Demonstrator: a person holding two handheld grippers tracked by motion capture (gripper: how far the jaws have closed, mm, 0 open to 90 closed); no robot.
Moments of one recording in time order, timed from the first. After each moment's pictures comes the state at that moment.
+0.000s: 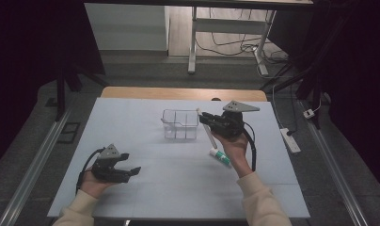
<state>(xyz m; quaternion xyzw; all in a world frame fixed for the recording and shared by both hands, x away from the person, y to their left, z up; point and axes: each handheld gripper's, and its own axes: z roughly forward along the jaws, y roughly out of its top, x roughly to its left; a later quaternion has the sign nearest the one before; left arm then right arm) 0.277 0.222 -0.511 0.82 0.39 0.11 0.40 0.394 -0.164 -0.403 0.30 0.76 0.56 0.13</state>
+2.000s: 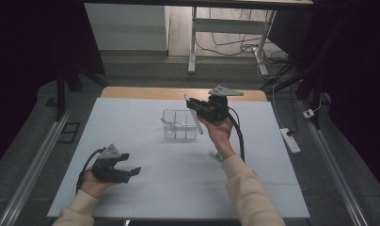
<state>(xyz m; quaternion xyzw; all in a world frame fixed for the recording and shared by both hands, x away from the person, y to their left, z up) 0.277 0.221 -0.511 0.83 0.38 0.11 0.40 0.435 -0.120 -0.395 0.30 0.75 0.57 0.13</state>
